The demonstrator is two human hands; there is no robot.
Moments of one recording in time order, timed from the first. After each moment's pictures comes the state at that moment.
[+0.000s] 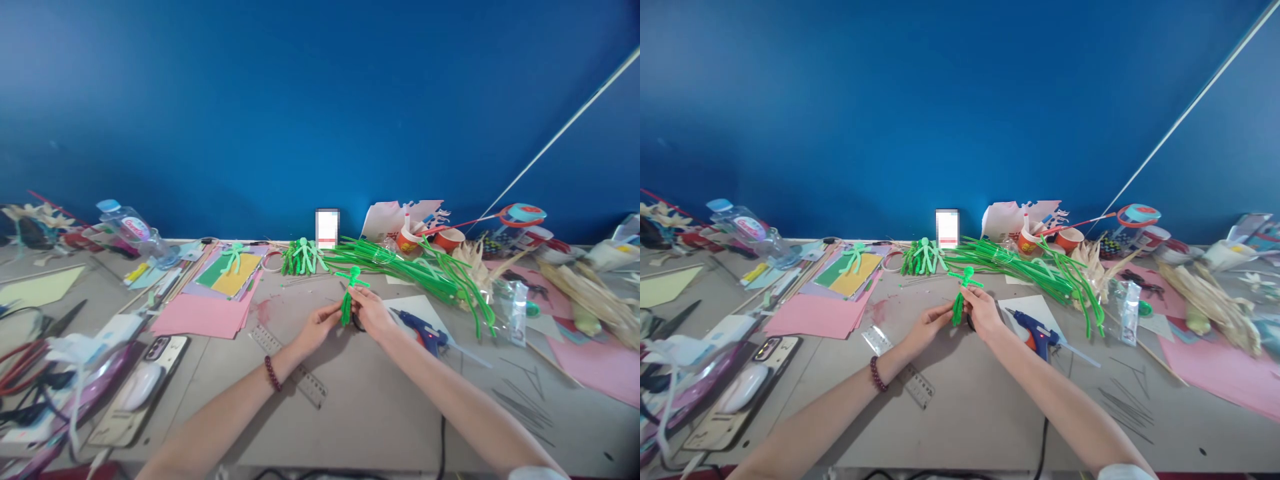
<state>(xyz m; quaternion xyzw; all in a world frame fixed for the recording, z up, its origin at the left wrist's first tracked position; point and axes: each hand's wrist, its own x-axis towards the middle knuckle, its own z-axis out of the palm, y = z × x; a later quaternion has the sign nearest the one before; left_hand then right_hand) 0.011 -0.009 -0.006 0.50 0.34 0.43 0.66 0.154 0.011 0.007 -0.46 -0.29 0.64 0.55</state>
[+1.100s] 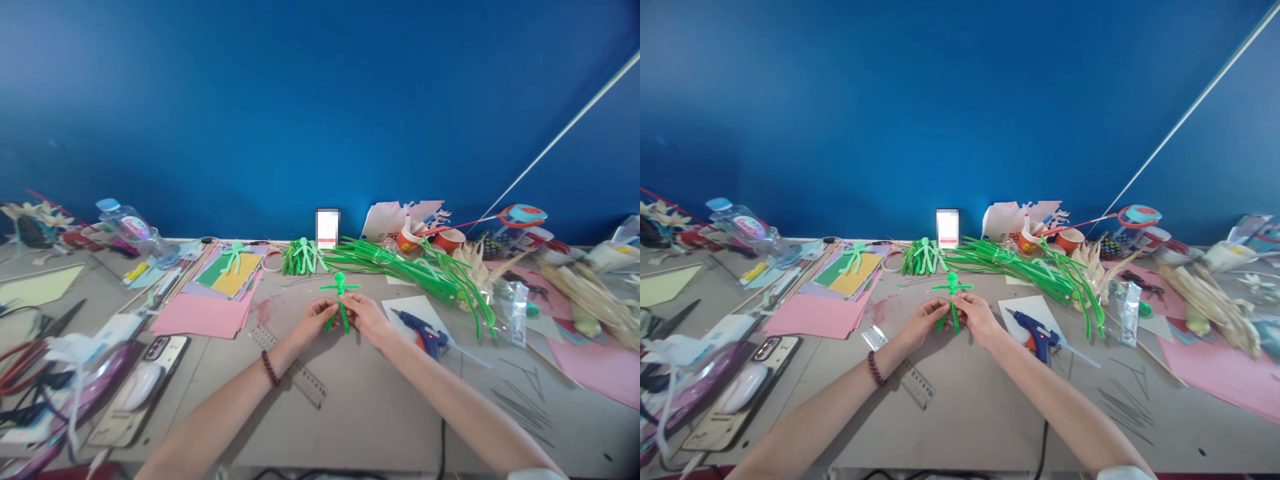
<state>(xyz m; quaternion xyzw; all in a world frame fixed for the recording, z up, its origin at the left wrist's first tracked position) 0.007 -0.003 -0.006 0.44 0.35 0.44 0.70 0.149 0.001 0.007 -0.43 -0.30 0.70 0.47</state>
